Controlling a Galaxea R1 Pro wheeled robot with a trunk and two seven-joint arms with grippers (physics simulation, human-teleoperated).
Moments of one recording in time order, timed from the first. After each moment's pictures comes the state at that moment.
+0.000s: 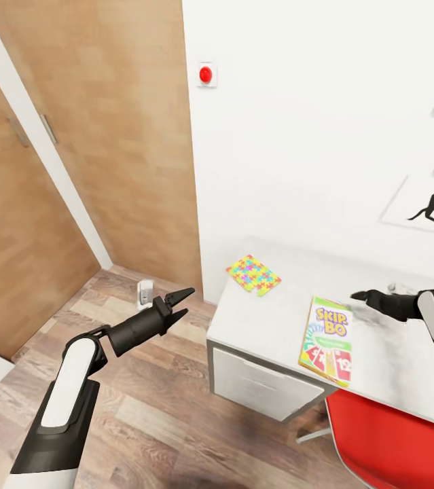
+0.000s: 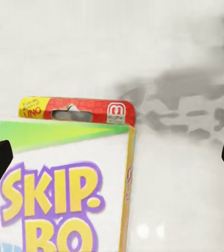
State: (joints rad) left arm -0.46 -0.06 0.04 -1.57 1.27 0.94 0.02; right arm -0.93 -0.43 -0.23 -0.79 -0.35 0.93 0.19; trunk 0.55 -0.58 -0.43
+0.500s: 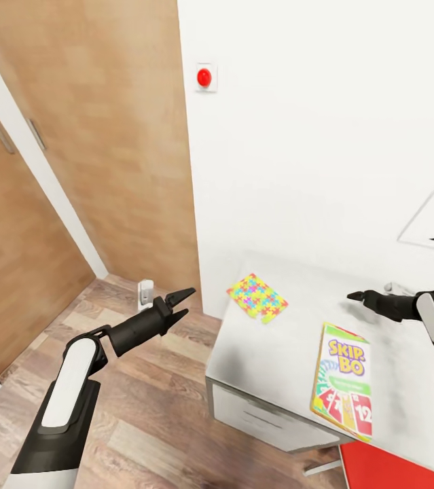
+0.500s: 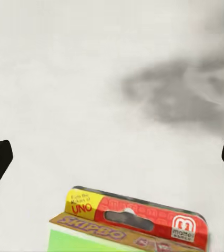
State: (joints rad) left arm -0.46 -0.06 0.04 -1.57 1.27 0.94 0.02; right arm -0.92 -0.43 -0.23 -0.78 -0.35 0.92 0.26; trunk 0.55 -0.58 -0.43
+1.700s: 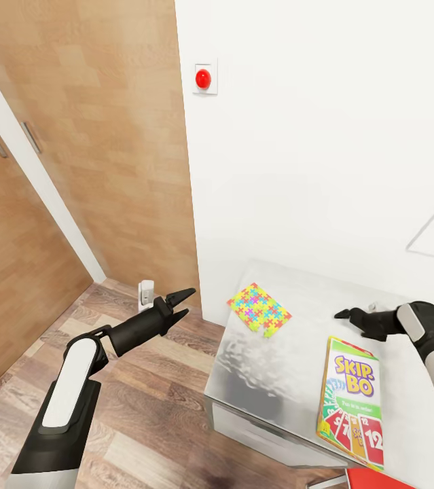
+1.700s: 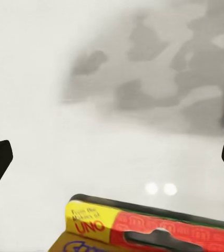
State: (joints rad) left arm -0.46 -0.06 0.04 -1.57 1.26 0.94 0.02; right arm -1.00 -0.39 -0.23 -0.47 -0.32 0.92 0.23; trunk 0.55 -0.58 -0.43
